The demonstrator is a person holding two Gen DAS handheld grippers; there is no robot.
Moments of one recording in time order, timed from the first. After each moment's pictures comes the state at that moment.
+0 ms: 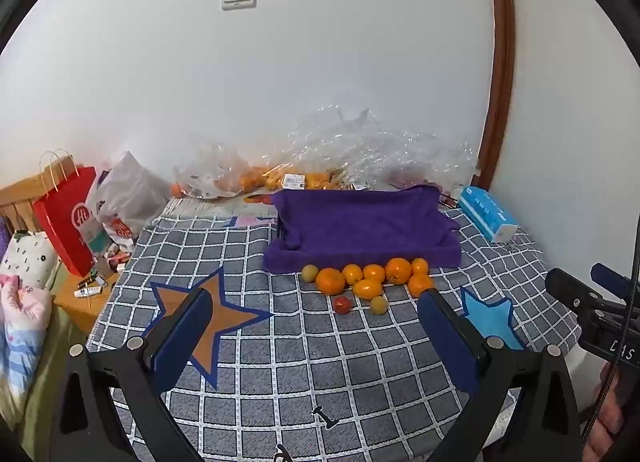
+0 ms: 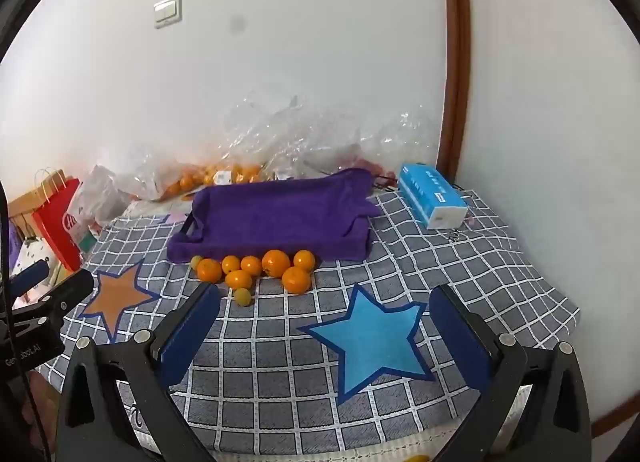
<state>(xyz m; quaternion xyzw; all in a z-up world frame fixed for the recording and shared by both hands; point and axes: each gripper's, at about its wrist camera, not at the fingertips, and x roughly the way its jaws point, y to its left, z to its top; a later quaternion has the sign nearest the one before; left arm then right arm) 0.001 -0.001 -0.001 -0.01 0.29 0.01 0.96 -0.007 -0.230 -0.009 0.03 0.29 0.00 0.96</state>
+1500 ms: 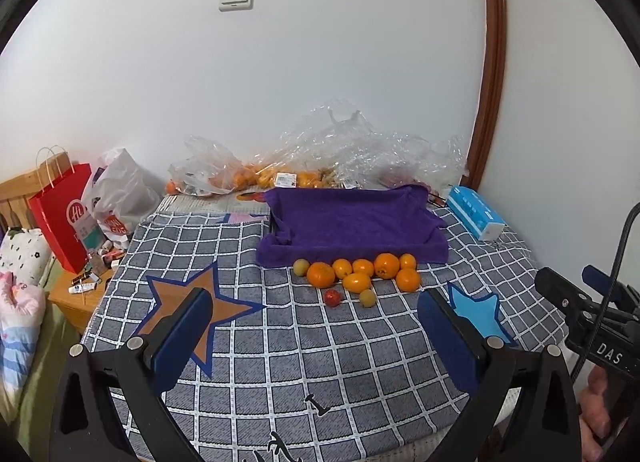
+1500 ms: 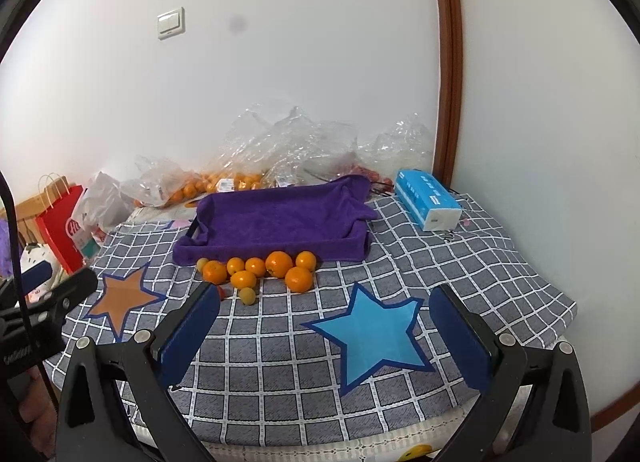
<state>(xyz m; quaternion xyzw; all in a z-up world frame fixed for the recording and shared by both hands) -0.019 0.002 0.006 -0.03 0.29 -0.01 0.96 -0.030 -0.230 -0.004 0.04 0.28 -0.01 0.96</state>
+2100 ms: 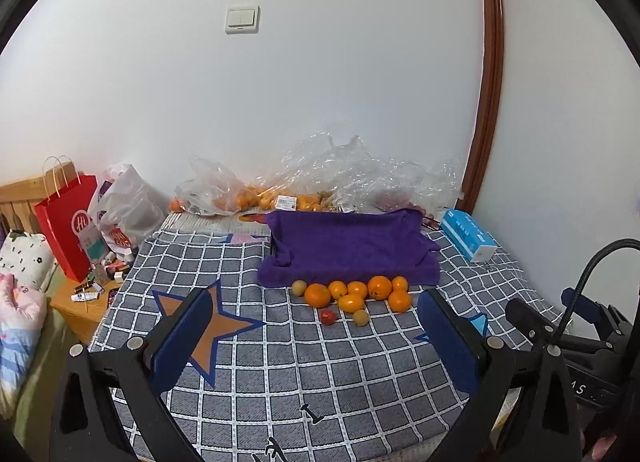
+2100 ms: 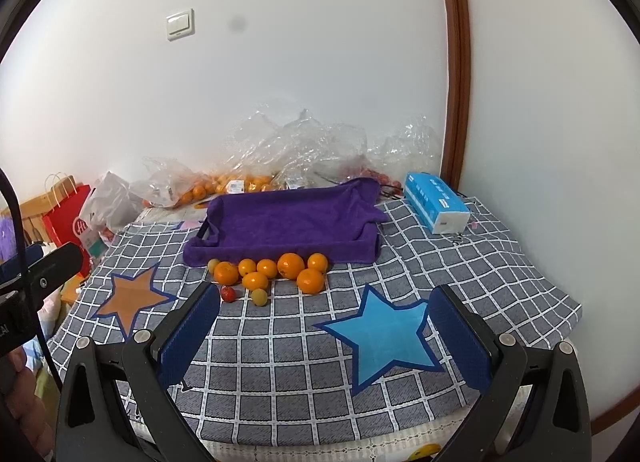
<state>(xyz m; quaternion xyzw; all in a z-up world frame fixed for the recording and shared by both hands) -0.034 0.000 0.028 -0.04 0.25 -0.01 0.97 -0.035 -0.219 0.000 0.03 0.28 0.01 0.96</state>
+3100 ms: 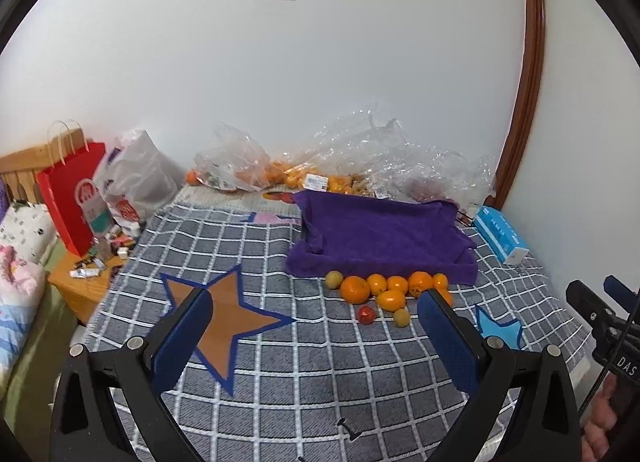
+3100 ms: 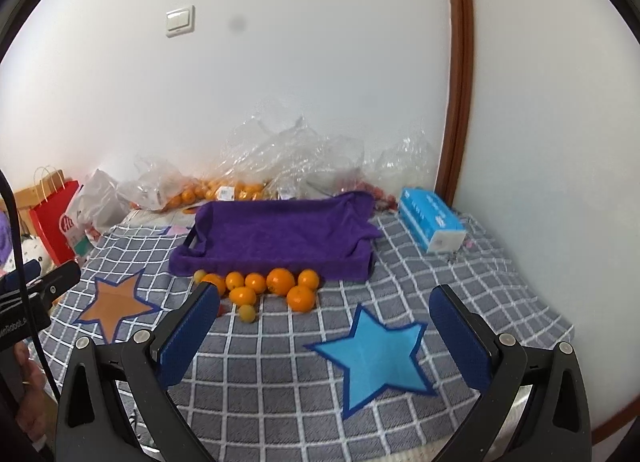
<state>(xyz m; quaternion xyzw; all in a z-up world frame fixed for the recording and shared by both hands) 0.016 0.043 -0.010 -0.08 0.29 0.01 0.96 -0.009 -0.210 0.001 -0.01 0.26 0.00 0.97</state>
